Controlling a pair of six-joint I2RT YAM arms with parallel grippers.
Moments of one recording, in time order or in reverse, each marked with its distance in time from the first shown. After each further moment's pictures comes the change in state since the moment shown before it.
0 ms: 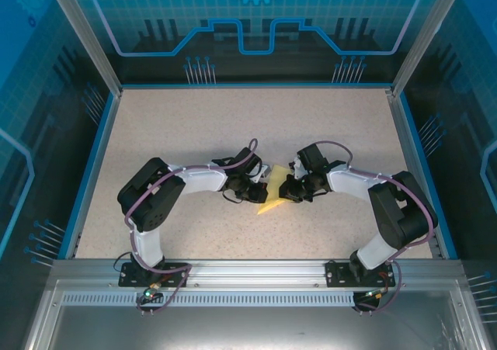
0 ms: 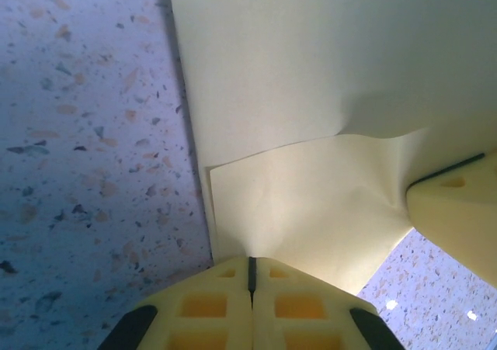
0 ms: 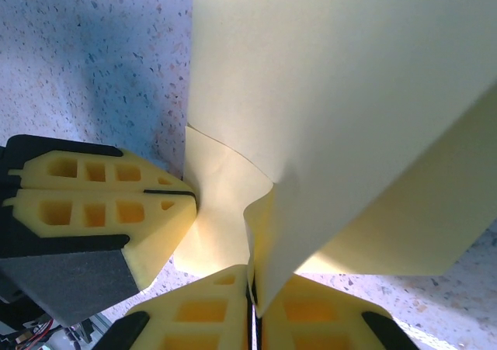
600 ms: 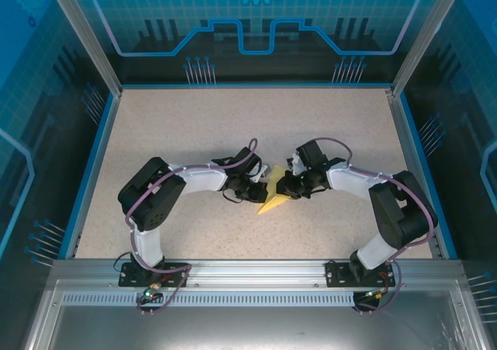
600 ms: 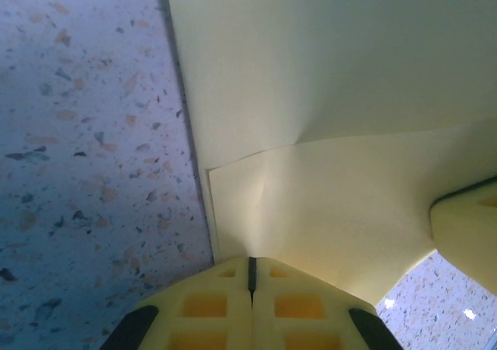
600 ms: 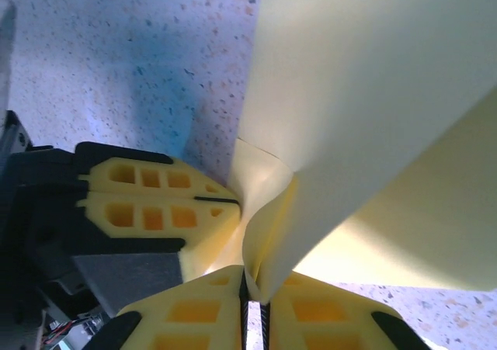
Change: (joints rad) left arm 0.005 0.010 0.001 0.009 0.009 0.003; right arm 0.002 0.006 0.040 0.008 -0.033 0.004
